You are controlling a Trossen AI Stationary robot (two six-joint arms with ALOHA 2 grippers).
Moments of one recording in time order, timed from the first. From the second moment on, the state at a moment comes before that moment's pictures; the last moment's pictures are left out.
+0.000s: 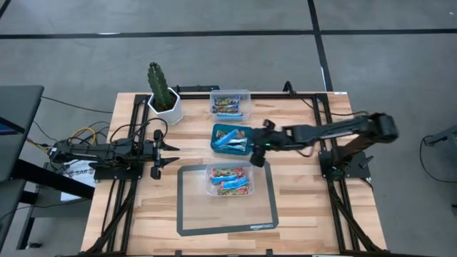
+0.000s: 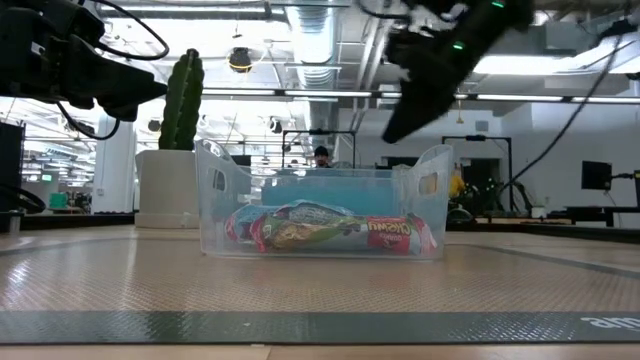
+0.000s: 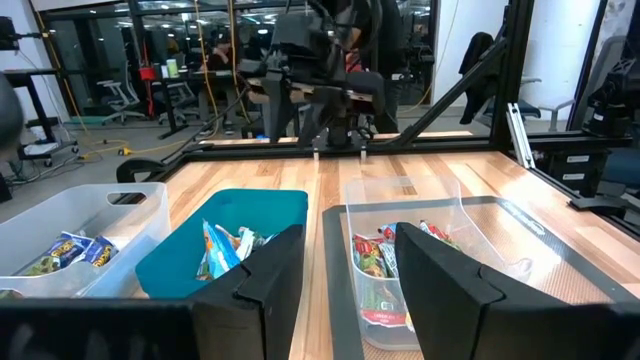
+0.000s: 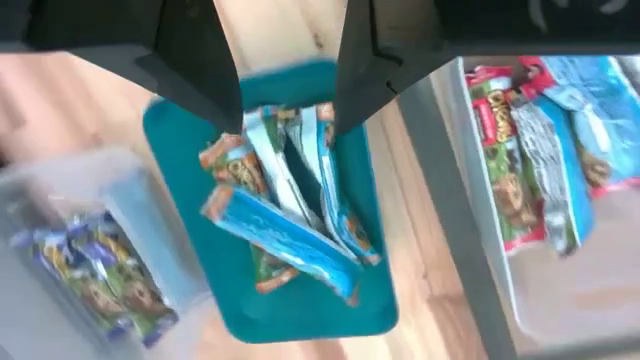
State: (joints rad) left arm -0.08 0.06 0.01 0.05 -0.11 0.05; right arm 0.00 1.47 0.98 -0.39 0.29 0.13
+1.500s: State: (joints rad) left arm -0.08 0.06 0.01 0.05 -0.11 0.05; right arm 0.07 0.81 0.01 0.51 0.00 0.15
